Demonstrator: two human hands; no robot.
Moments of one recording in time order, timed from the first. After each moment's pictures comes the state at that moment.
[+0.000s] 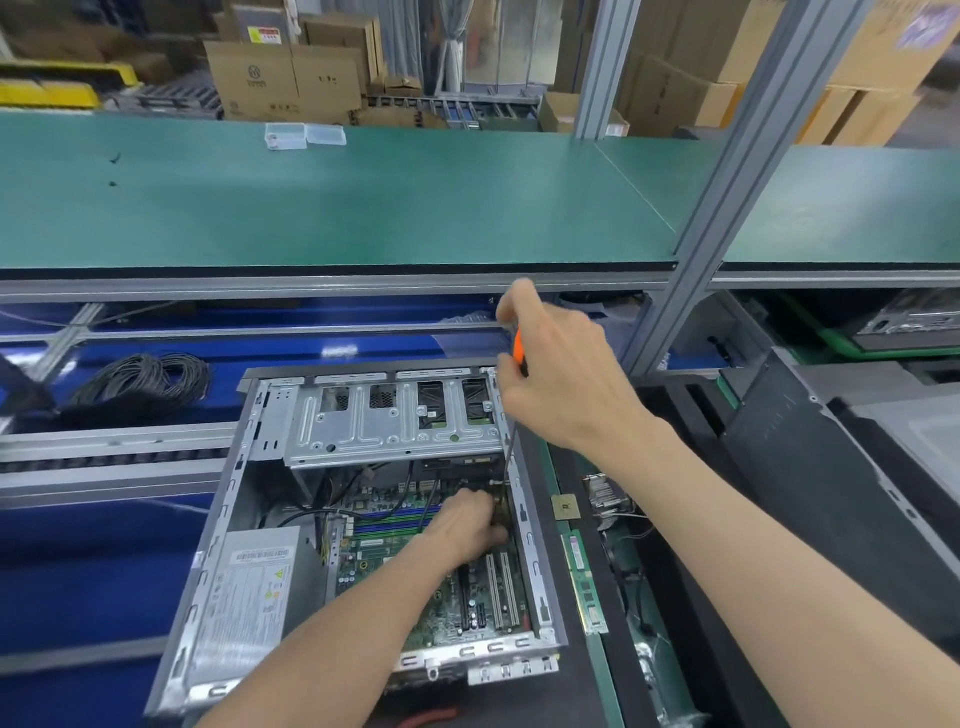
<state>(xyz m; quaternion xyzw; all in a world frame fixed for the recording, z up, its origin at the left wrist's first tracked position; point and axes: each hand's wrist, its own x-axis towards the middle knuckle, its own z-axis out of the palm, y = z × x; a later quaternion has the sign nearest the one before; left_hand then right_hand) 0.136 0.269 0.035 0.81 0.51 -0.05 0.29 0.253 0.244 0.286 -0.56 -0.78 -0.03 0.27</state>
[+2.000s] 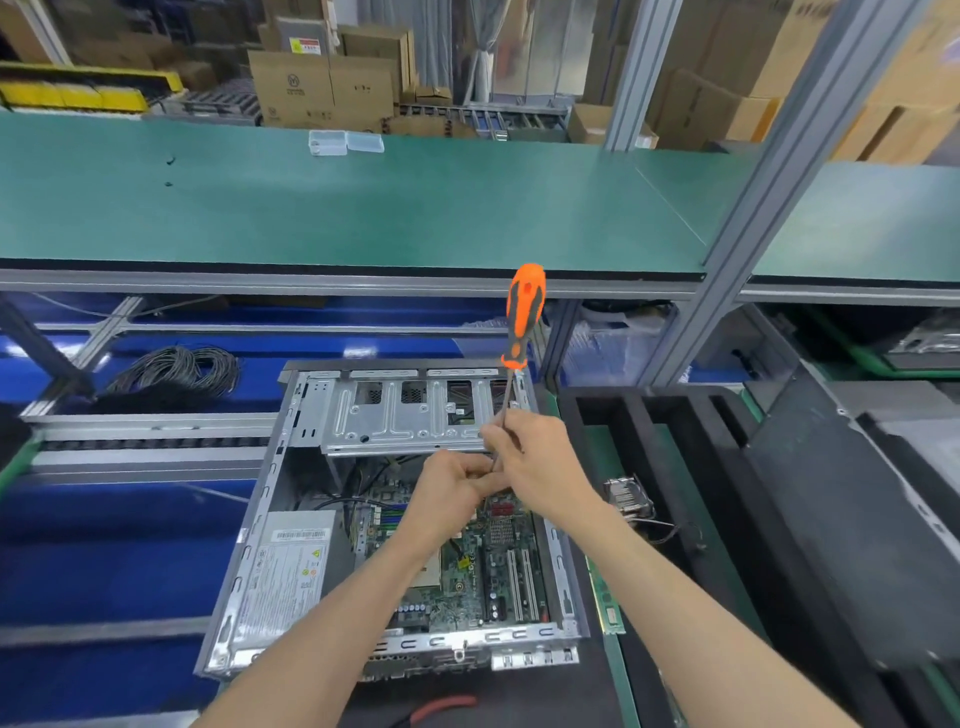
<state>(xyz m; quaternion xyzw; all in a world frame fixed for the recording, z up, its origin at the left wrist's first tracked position) 0.084 0.245 0.109 0.62 0.48 0.36 0.50 0.215 0.228 0.192 -0.62 -0.67 0.27 0.32</state>
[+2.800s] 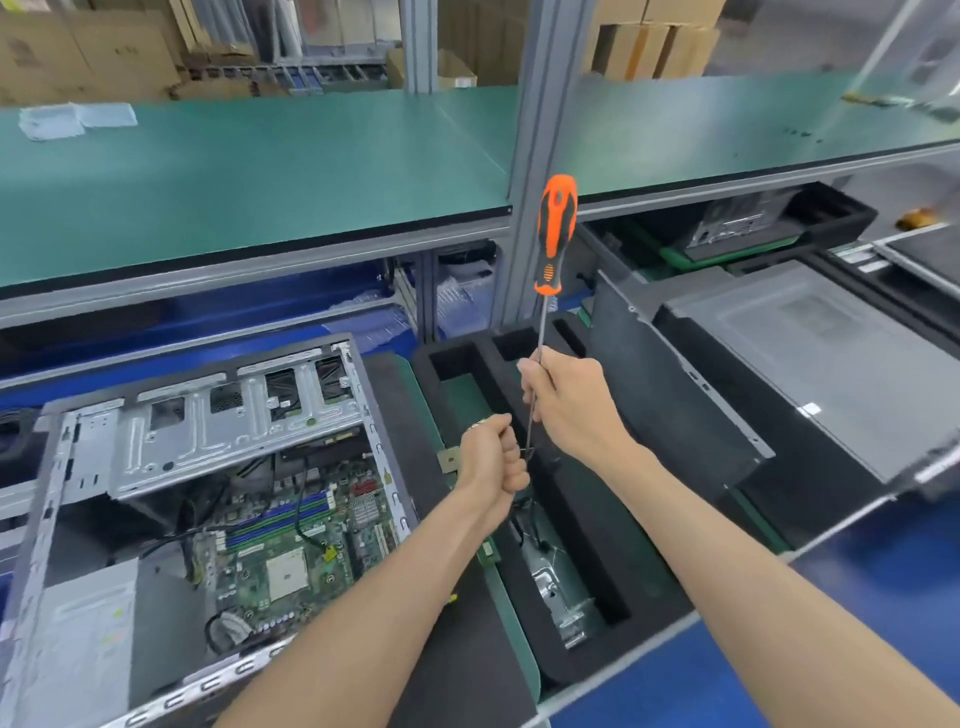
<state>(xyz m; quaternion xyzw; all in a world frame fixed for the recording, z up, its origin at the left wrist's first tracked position) 0.299 0.185 0.125 0.28 0.43 0.30 0.80 0.403 0.160 0.199 -0.71 -0.53 0.17 0.42</state>
